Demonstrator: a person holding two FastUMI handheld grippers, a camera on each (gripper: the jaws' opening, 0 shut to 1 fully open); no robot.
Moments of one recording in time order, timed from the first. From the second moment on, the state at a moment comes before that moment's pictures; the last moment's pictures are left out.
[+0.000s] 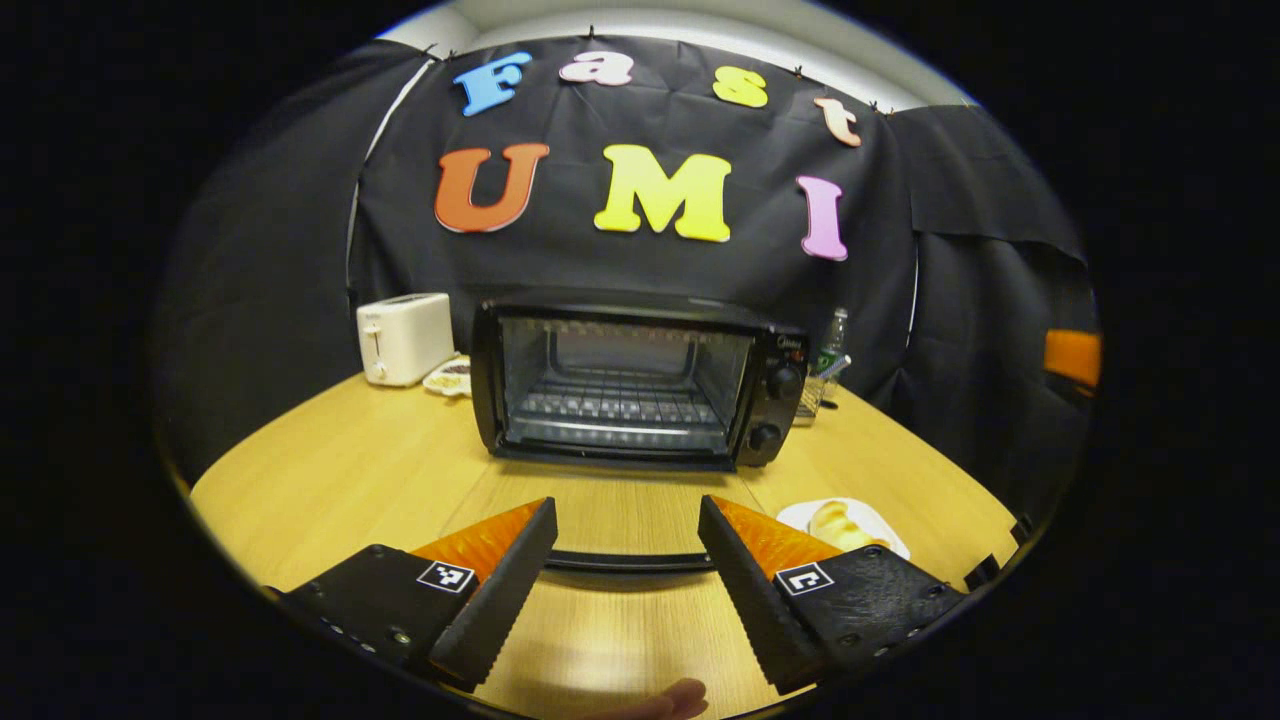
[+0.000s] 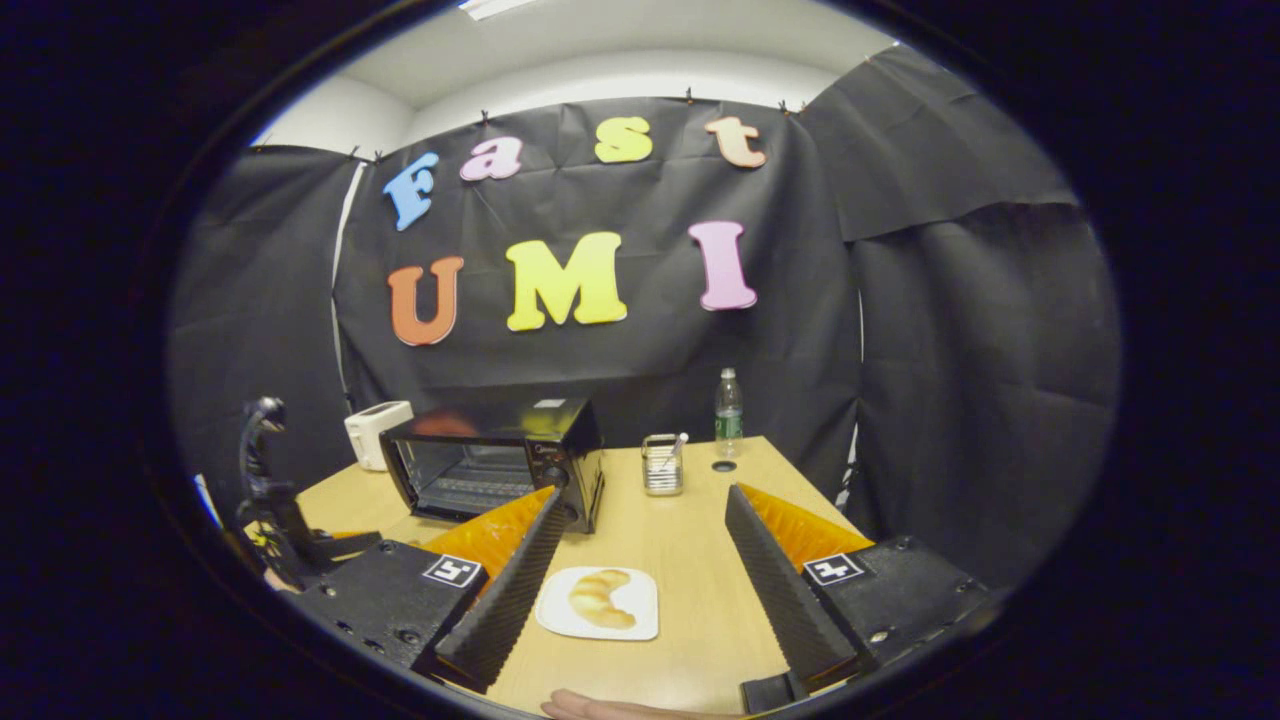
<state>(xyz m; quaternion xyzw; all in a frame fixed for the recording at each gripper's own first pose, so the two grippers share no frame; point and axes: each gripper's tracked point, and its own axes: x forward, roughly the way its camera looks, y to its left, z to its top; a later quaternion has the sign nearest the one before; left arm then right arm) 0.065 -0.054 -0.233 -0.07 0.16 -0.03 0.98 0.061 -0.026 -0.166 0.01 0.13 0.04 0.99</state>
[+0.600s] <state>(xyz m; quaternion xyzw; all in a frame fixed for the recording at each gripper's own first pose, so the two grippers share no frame) -0.036 -0.006 -0.057 -0.02 0.00 -0.01 1.00 0.094 0.015 -0.277 -0.02 0.26 0.08 0.96</state>
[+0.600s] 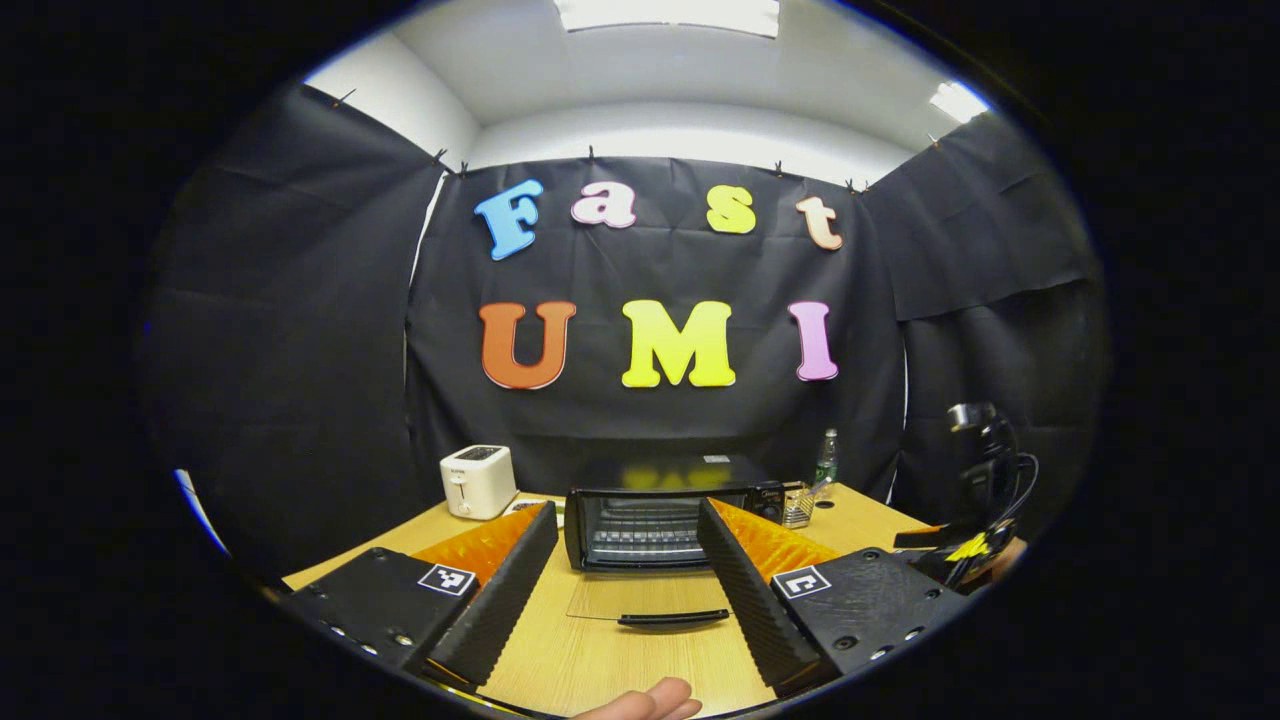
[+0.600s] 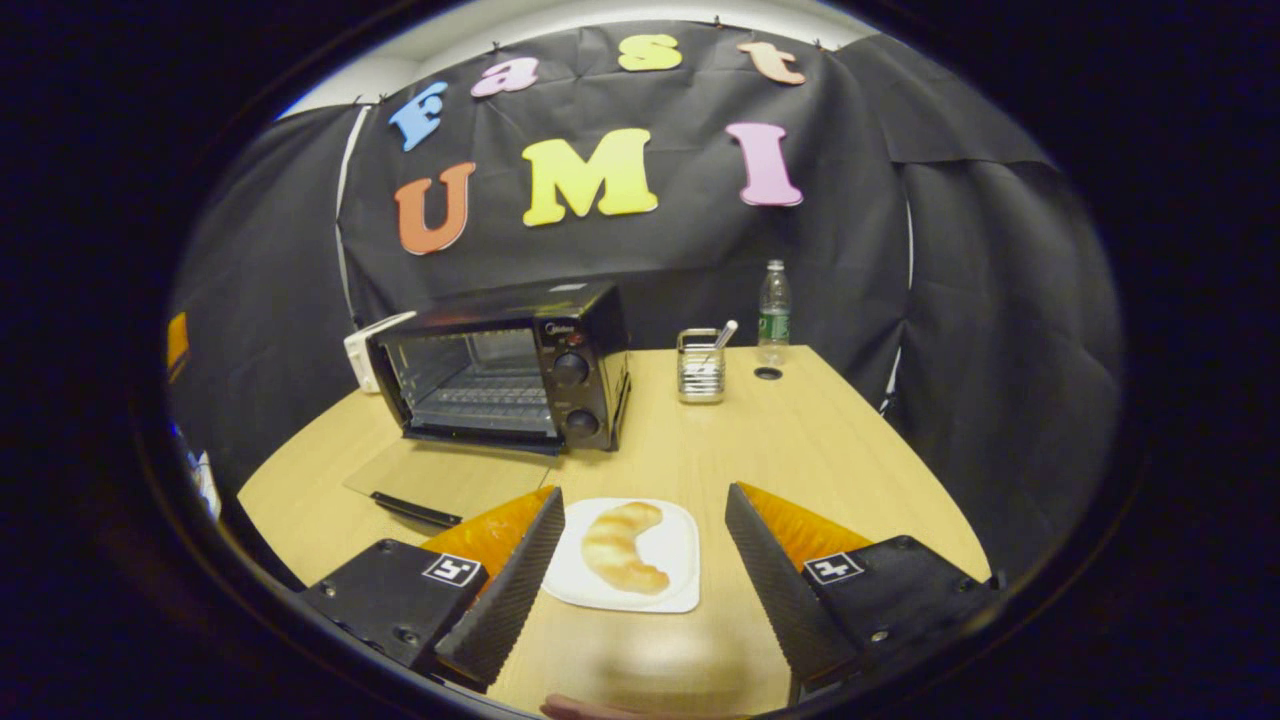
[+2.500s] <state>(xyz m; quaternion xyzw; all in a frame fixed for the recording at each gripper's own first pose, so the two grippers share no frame) -0.055 0.027 -0.079 -0.07 0.04 -0.02 1.00 0.103 0.097 -0.338 0.09 0.38 0.19 0.90</state>
